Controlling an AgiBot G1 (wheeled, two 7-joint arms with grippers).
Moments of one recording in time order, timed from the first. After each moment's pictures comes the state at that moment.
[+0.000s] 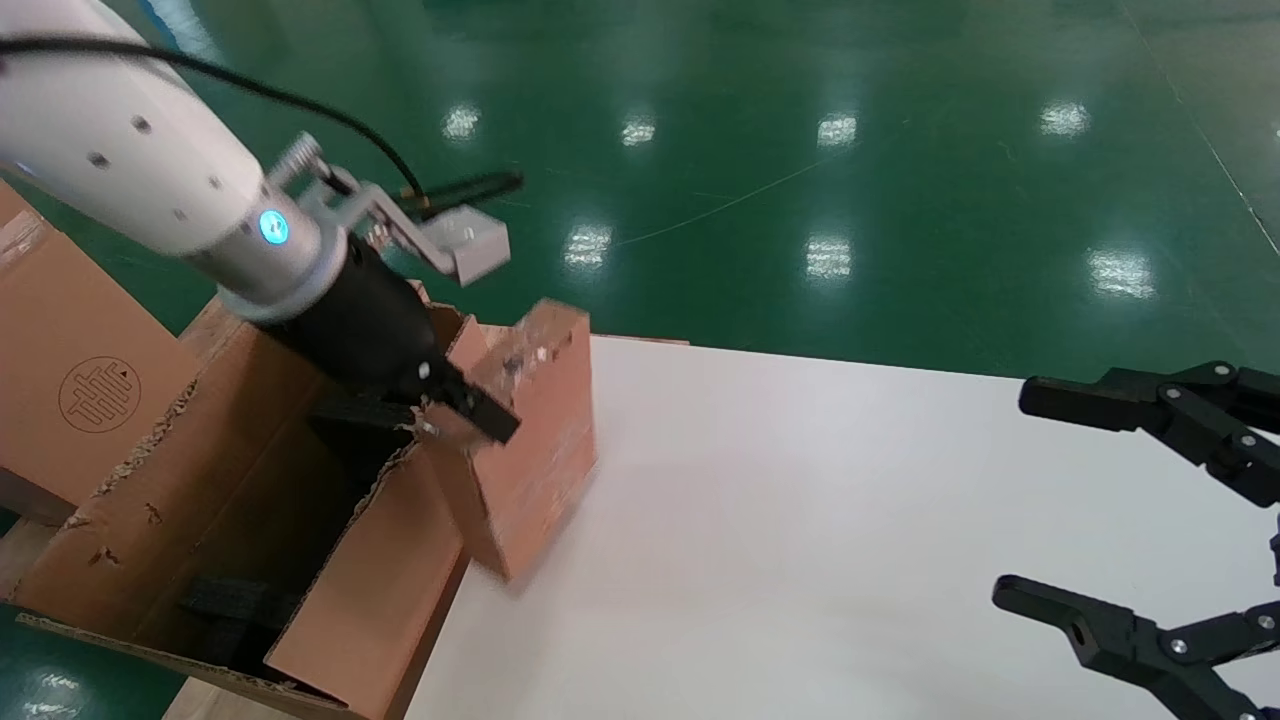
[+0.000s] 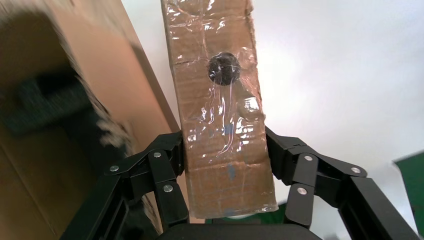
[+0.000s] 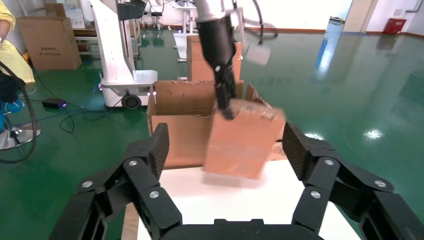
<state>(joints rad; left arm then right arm) -2.28 0.78 1.63 -1.28 1.48 1.46 -1.67 1.08 -0.61 -0.29 1.28 -0.72 -1.49 0.18</state>
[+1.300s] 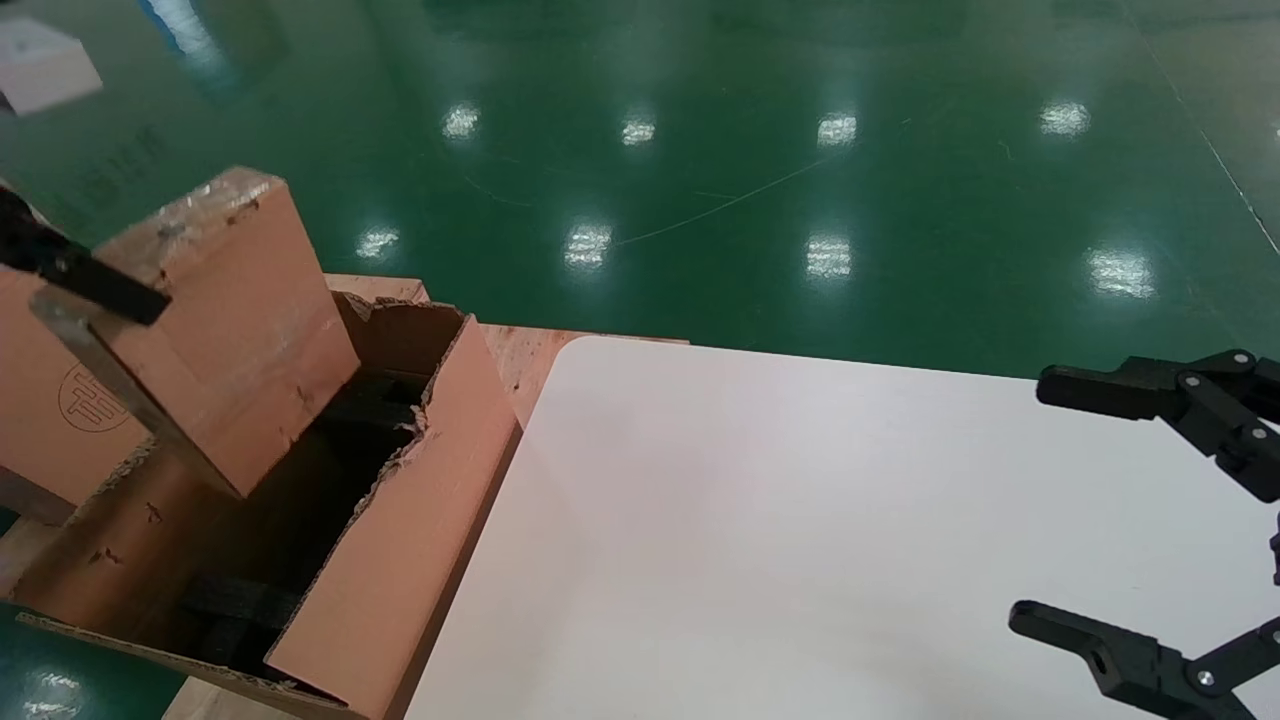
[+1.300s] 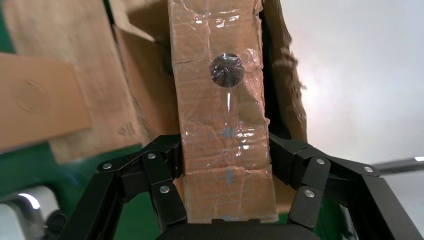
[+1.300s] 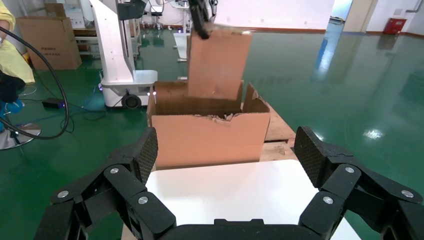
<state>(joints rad) -2.87 0.66 2.15 -0.94 1.34 1.59 -1.17 1.08 -0.61 -0.30 1.28 -0.72 -1.49 0.18</state>
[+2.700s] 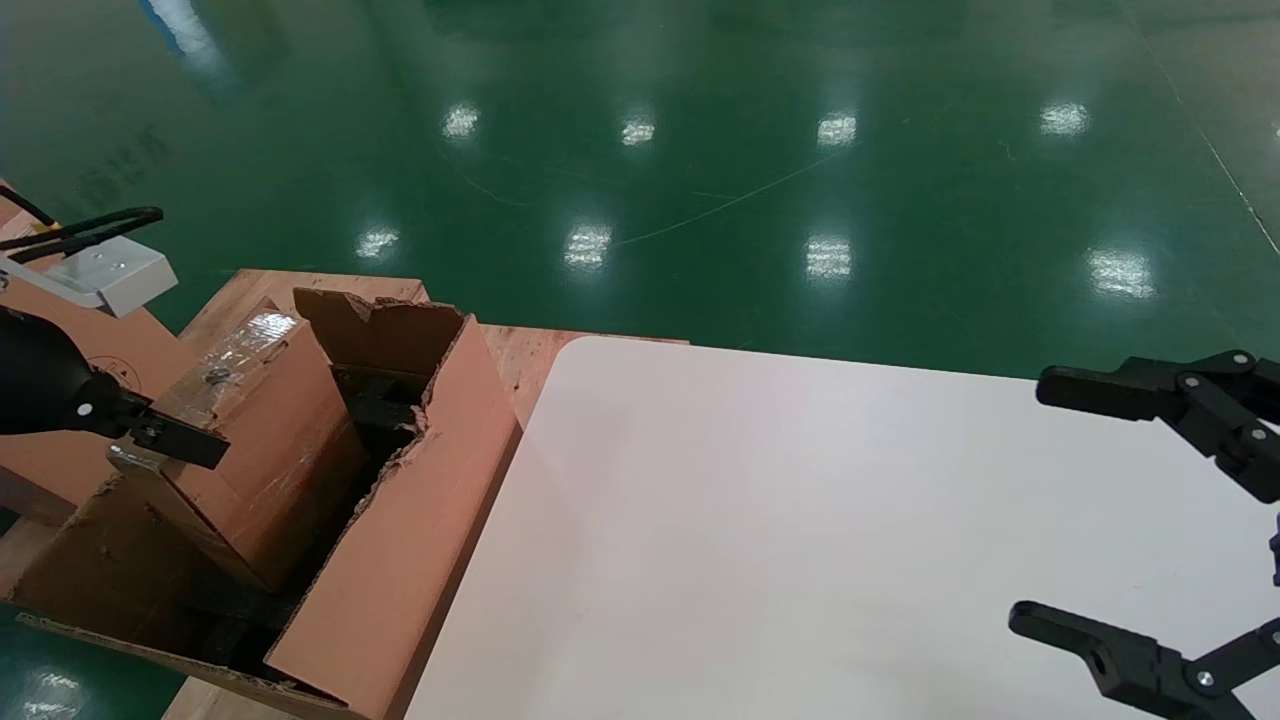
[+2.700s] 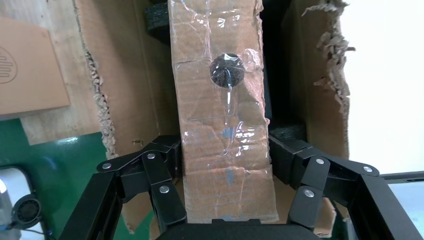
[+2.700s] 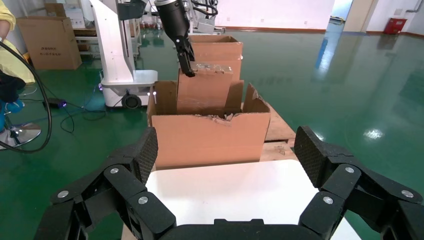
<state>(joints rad) -2.76 0.37 2.22 -1.33 1.49 1.38 -1.41 1.08 -0.60 -0.30 1.28 -0.72 -1.49 0.18</state>
